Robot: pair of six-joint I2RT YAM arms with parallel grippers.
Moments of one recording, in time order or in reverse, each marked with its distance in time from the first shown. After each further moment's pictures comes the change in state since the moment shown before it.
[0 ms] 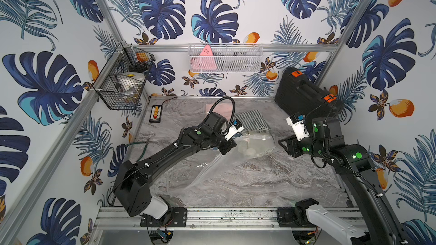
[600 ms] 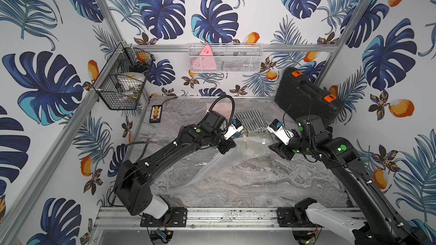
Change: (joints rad) left arm 0.010 0.007 0.027 -0.047 0.047 0.003; right arm 0.145 0.100 -0.004 0.060 0.000 -0.340
